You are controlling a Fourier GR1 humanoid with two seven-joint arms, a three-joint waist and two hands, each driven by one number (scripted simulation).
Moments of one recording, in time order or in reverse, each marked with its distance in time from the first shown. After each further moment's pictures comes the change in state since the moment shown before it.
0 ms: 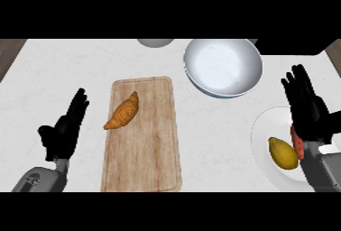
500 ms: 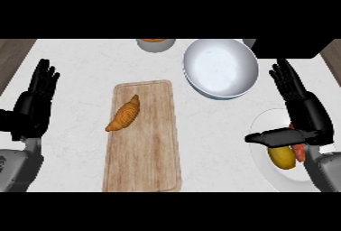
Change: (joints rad) left arm -0.103 0.085 0.154 -0.055 0.062 -0.027 -0.017; right arm -0.016 -0.077 0.101 -0.117 0.154 0.139 -0.118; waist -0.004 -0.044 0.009
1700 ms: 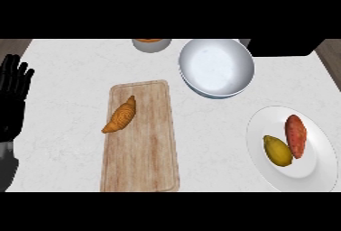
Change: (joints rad) left arm 0.054 0.050 0.112 -0.112 0.033 -0.048 0.046; right arm 0.499 -0.683 -0.306 -0.447 0.196 0.264 0.253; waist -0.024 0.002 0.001
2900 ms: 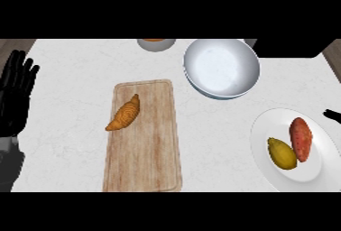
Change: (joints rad) left arm -0.041 -0.071 0.062 0.012 -0.078 -0.073 0.041; right arm -0.170 0.219 0.086 0.300 0.364 0.309 -0.028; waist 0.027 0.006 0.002
